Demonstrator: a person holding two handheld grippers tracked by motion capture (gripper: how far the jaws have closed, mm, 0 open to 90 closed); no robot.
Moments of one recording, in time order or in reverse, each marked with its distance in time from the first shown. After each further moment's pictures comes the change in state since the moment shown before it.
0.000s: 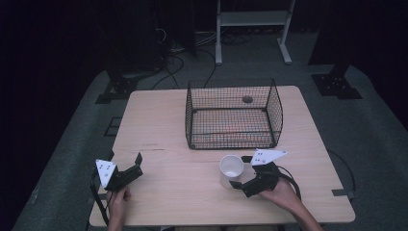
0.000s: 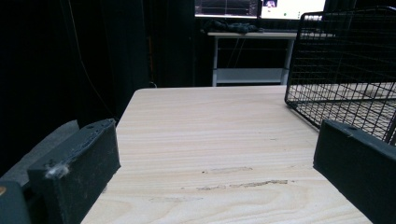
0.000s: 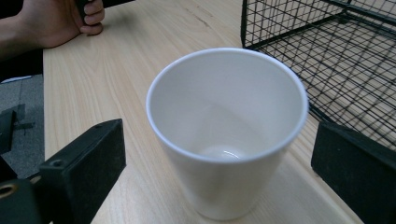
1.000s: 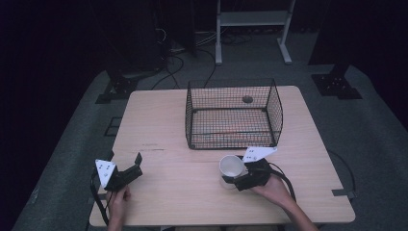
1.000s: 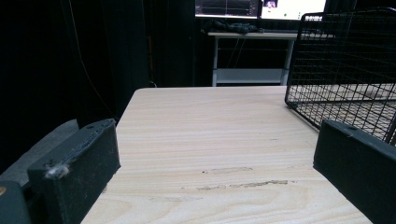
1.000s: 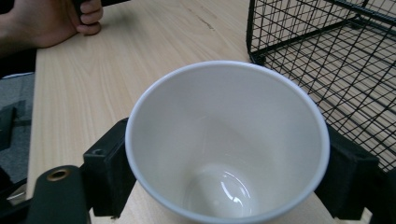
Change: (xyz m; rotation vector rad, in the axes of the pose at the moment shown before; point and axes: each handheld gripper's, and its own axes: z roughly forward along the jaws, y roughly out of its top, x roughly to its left) left arm 0.001 0.000 0.000 0.000 0.001 -0.005; right arm -0.004 0.008 0.020 0.007 0.022 -0.020
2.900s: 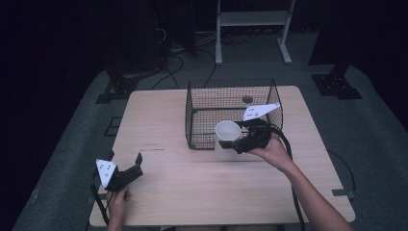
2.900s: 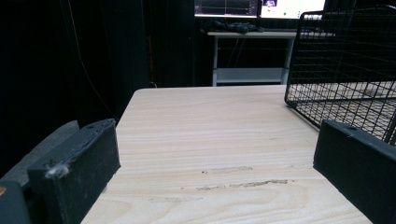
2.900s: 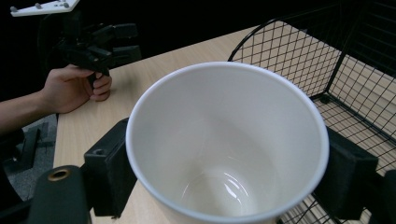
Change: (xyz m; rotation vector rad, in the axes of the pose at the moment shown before) left arm -0.001 0.000 0.000 0.001 0.001 0.007; right arm -0.046 0.100 -0.025 -0.052 0.061 0.003
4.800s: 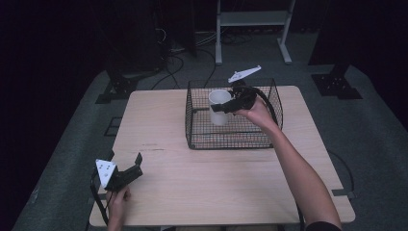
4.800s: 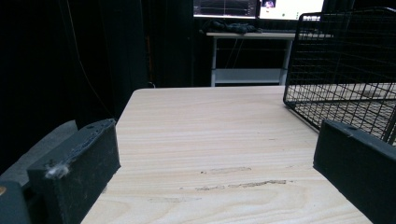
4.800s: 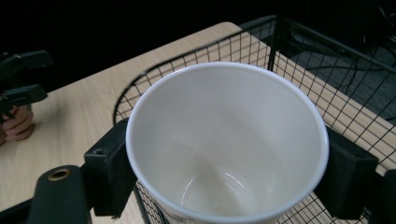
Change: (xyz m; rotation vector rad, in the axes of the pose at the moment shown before) left arm 0.001 0.000 0.000 -0.001 -0.008 -0.005; right arm -0.097 0.055 0.050 0.064 -0.079 0.076
